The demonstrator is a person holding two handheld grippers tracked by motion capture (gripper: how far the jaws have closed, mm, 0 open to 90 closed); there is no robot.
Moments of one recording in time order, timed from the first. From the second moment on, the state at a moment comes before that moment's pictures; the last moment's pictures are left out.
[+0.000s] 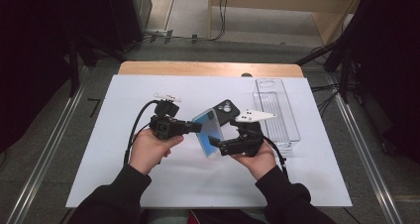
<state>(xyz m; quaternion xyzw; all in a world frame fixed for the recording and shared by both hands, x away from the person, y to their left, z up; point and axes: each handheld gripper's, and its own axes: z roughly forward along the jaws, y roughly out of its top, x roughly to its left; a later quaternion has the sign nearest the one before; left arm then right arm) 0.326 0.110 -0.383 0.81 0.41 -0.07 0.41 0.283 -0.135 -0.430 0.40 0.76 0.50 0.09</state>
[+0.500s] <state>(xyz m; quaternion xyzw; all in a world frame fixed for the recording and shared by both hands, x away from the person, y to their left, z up) 0.320 0.100 -0.381 0.81 0.43 -0.07 0.40 0.282 -0.119 -0.437 0.41 0.76 0.48 0.10</state>
